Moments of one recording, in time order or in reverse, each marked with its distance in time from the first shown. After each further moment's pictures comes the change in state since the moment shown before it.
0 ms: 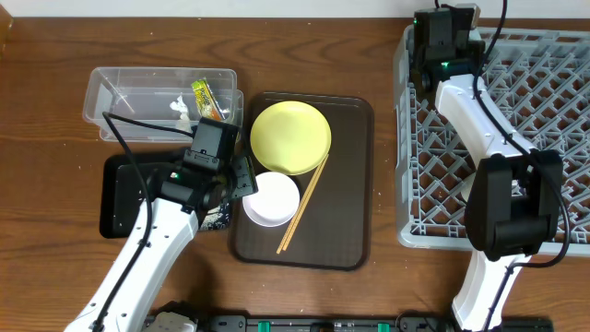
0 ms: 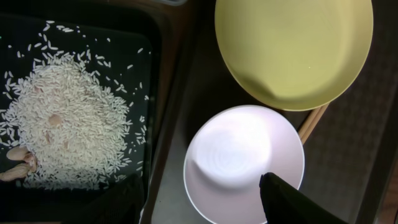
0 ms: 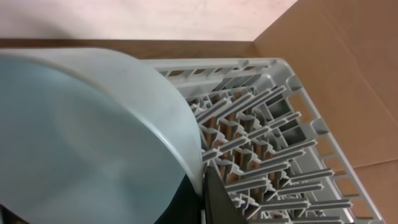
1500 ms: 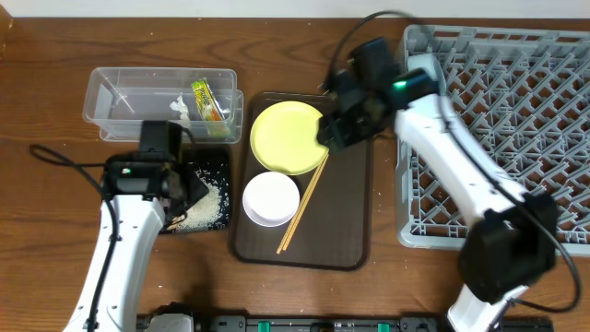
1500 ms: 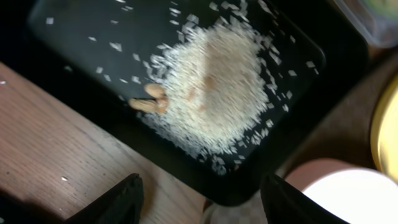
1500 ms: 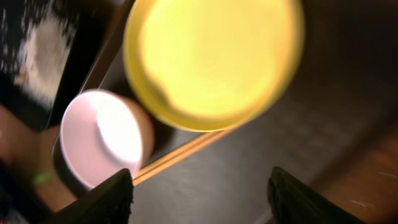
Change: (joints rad) left arm 0.307 0.000 0.000 -0.210 -0.097 -0.223; right arm 0.305 -0.174 -0.006 -0.620 -1.234 -0.051
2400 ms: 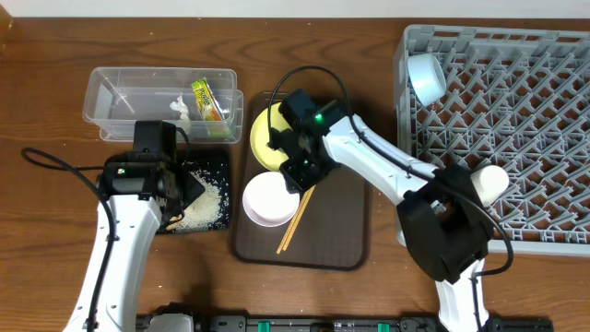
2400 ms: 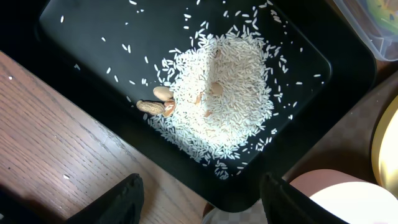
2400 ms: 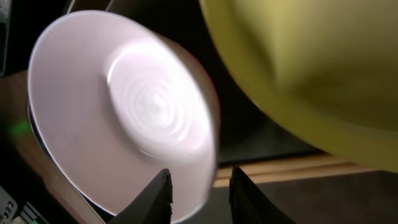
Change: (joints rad) left arm 0.022 0.000 0.000 0.000 -0.003 -0.017; right arm 0.220 0.217 -0.001 -0.017 -0.009 -0.012
